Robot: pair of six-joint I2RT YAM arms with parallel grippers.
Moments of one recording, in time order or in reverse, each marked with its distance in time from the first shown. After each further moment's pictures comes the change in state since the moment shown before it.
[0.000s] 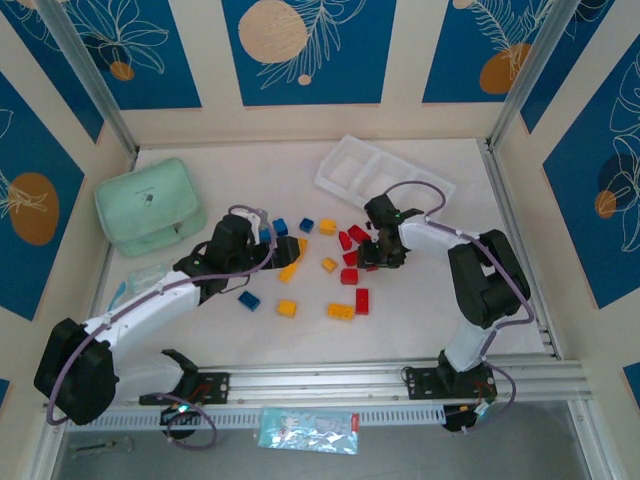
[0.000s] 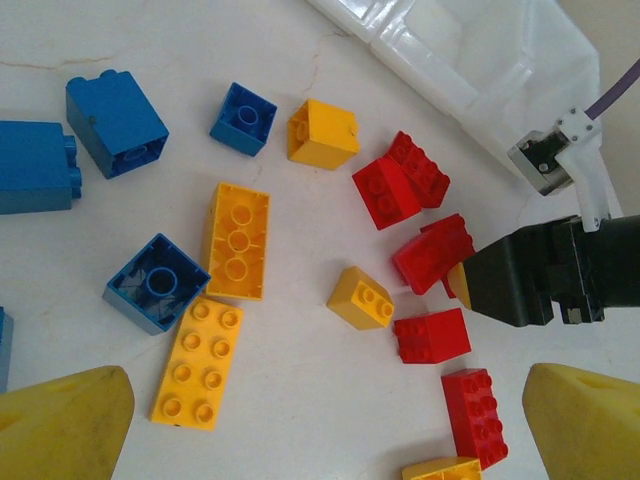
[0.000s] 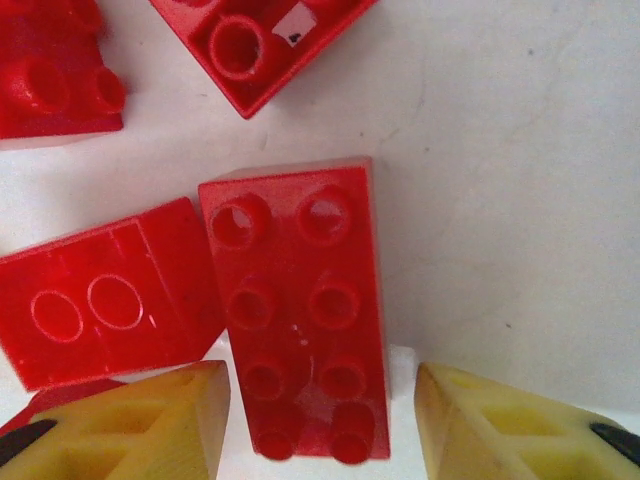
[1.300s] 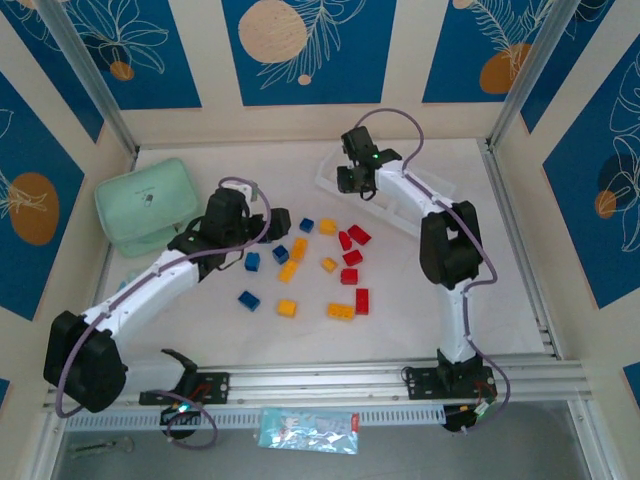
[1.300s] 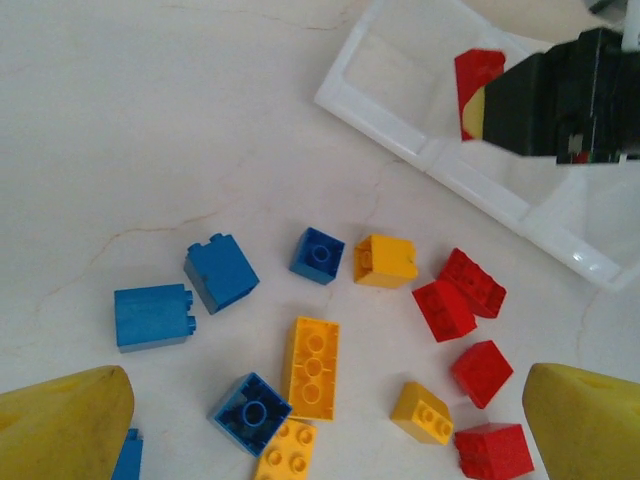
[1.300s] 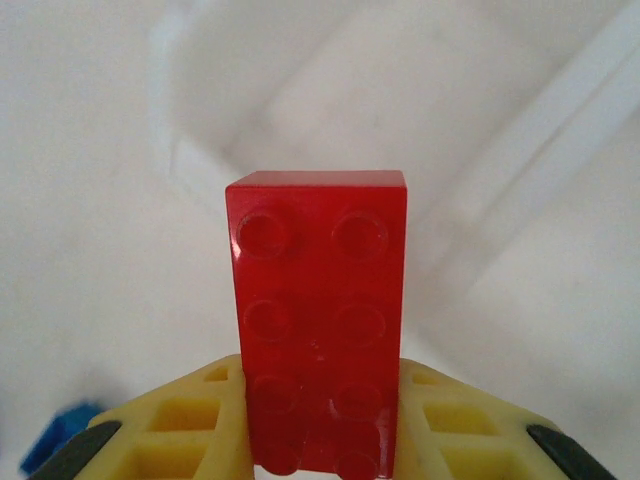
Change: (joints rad) left arm 0.097 0.077 0.204 -0.090 -0.129 0.124; right arm -0.020 0.407 0.827 -0.039 0.171 -0.094
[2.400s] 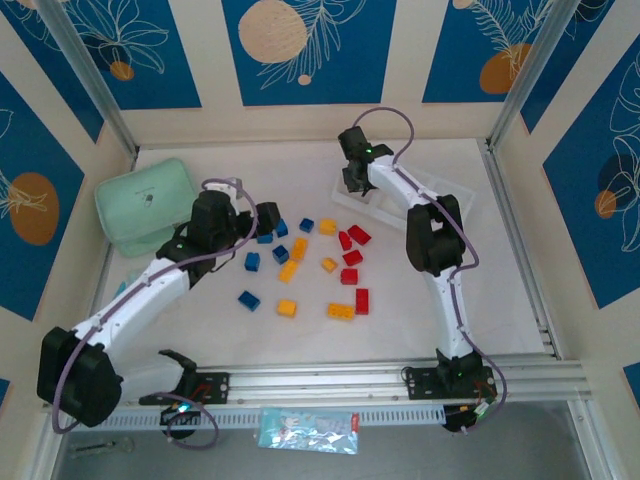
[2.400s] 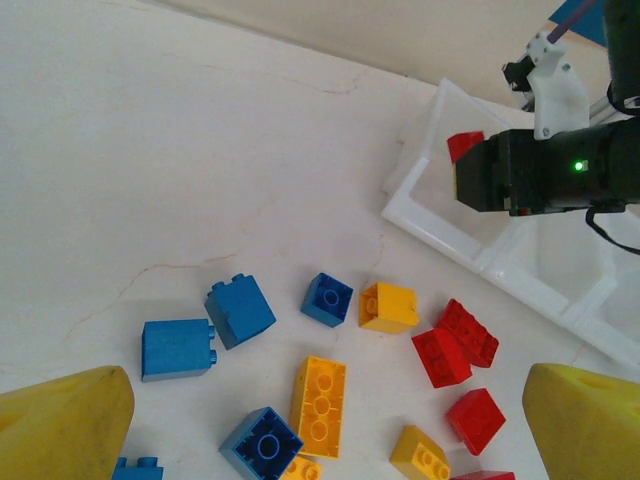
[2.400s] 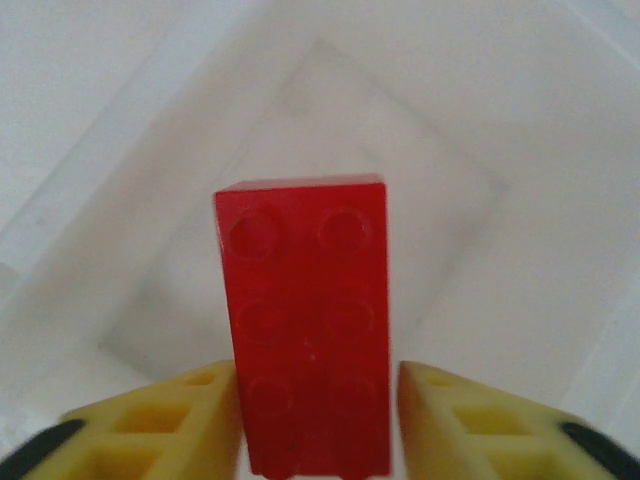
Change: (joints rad) left arm 0.050 -0.086 -0.062 0.076 0.000 -0.039; right arm -0.019 0.177 0.176 -0.137 0.228 -0.087
